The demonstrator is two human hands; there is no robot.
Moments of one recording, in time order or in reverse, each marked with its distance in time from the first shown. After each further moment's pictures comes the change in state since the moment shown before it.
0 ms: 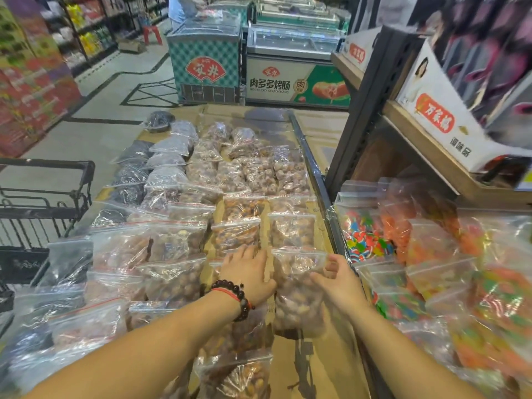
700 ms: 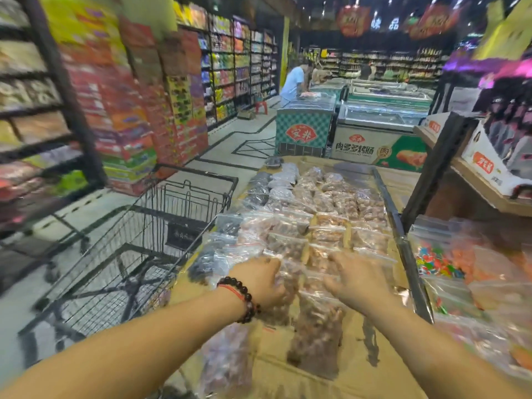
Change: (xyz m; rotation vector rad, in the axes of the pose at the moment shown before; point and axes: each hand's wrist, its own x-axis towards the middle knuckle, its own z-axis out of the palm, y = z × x) left_hand -0.314 -0.057 -0.071 0.105 0.176 -0.158; right_hand -0.241 -0.100 0.031 -0.905 -0.021 -0.848
